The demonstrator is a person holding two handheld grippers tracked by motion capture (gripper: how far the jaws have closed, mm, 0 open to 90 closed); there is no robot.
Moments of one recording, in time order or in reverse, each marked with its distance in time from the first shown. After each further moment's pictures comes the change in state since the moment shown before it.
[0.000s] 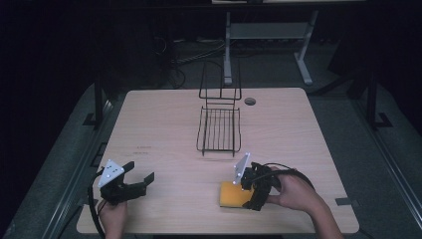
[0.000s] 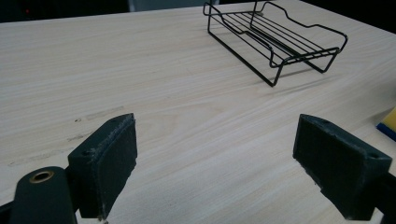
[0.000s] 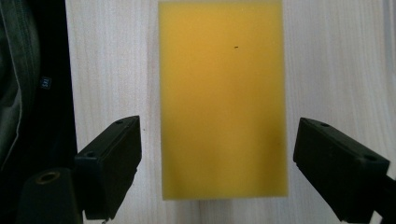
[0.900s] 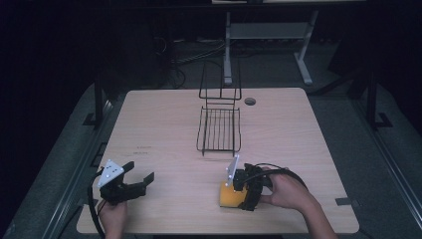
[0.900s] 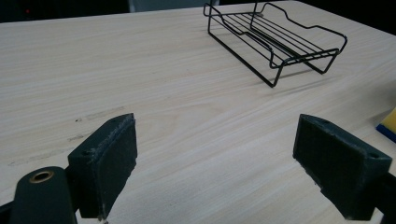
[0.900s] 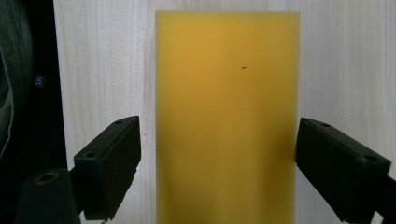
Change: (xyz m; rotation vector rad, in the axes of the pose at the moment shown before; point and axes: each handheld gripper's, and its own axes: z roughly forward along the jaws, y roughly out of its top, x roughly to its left) left arm 0.000 0.000 -0.001 -0.003 0.001 -0.003; right arm -0.002 0.016 0.015 0.052 0.014 -0.027
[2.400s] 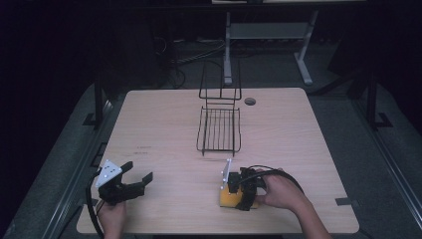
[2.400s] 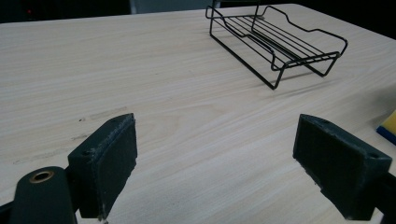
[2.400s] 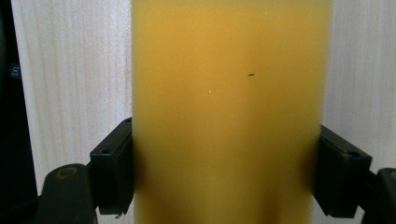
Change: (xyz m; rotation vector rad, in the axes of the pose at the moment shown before) left arm 0.003 0.000 -0.002 -0.008 0.000 -0.009; right arm -0.004 0.008 0.022 0.070 0.006 -0.016
